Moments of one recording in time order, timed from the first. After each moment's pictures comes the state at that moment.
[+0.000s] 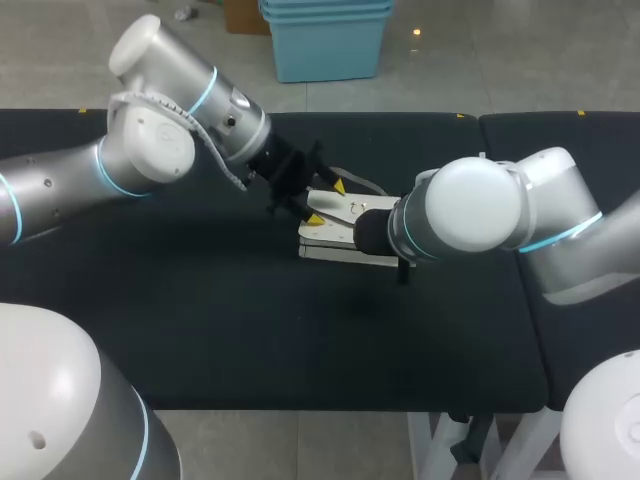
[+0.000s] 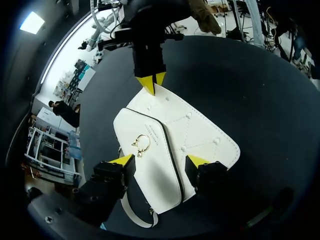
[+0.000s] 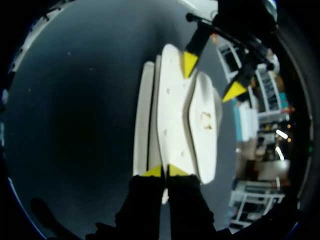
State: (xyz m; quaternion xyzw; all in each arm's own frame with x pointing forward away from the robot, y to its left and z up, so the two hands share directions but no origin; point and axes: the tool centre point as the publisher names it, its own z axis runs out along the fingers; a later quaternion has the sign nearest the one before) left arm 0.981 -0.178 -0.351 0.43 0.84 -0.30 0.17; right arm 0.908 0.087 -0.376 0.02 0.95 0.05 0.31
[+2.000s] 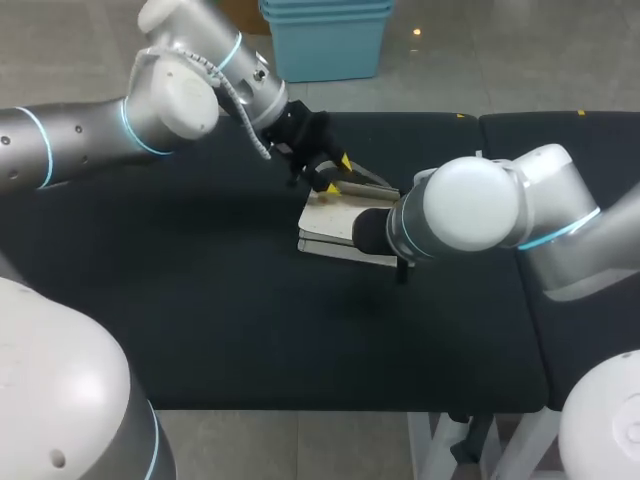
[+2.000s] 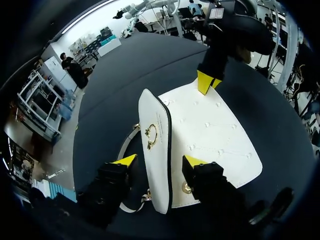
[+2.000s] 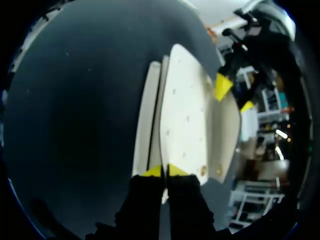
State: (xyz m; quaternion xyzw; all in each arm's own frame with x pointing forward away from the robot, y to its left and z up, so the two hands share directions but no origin) left arm 1.030 -0.193 -0.339 0.24 0.92 -0.31 0.09; right arm 0.909 0.089 -0.377 0.03 0.95 0.05 0.31
